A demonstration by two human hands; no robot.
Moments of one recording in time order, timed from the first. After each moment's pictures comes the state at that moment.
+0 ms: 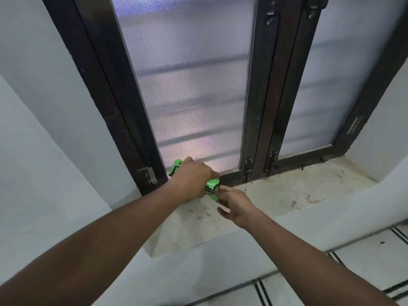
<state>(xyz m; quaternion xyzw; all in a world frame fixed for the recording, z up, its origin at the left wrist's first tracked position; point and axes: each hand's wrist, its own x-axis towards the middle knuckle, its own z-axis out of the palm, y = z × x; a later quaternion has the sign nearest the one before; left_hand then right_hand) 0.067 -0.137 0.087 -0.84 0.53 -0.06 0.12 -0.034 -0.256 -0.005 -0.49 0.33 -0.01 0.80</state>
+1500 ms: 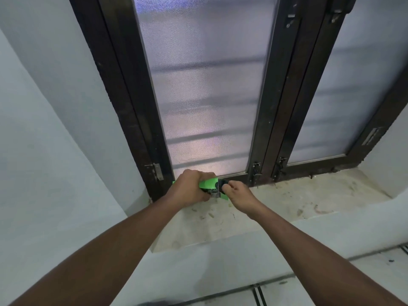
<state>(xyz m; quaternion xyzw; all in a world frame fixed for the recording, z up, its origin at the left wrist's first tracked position) 0.071 -0.108 0.046 -0.89 0.35 0.10 -0.28 -0.015 -0.279 0.003 -0.83 0.18 -0.02 0.52</state>
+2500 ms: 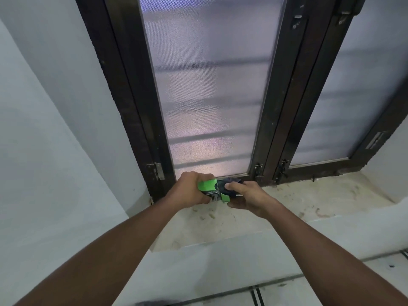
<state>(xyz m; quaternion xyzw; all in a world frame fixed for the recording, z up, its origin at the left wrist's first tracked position) 0.079 -0.104 0.032 -0.88 0.31 0.15 -0.34 -0.016 -0.308 0.003 -0.61 0.24 0.06 0.76</state>
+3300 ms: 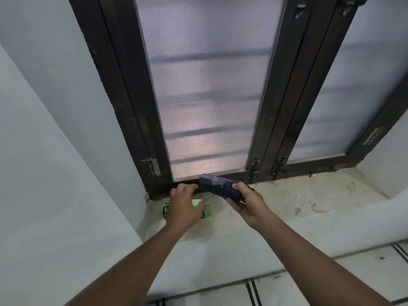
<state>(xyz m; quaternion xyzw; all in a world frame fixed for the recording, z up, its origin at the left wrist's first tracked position) 0.047 -0.101 -0.051 -0.93 0.18 0.04 -0.32 -0.029 -0.292 -0.026 -0.38 0.35 -0.09 0.85</state>
